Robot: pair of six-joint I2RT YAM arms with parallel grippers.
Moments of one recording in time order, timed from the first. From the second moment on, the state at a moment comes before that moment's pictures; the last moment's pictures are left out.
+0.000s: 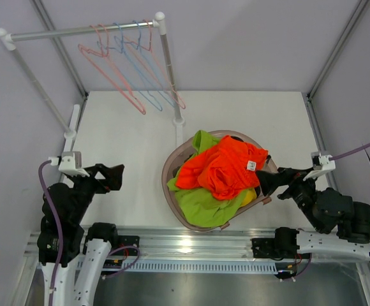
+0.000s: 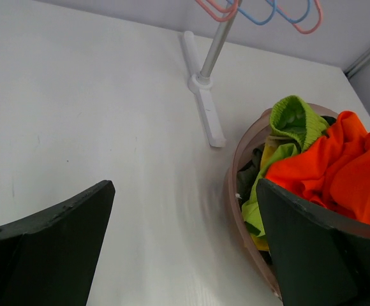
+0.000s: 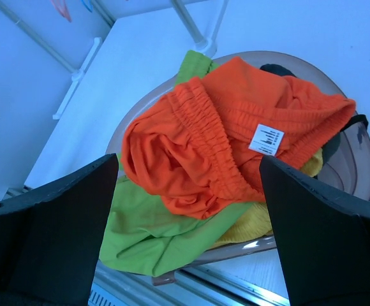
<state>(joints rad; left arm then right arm) -0.06 0.27 0.83 -0.72 0.13 -0.31 1.41 0.40 0.97 -0.76 0.97 0.60</state>
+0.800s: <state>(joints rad) -0.06 0.24 0.78 -0.67 0.16 -0.36 1.53 0.23 0.90 -0.87 1.08 0.70</state>
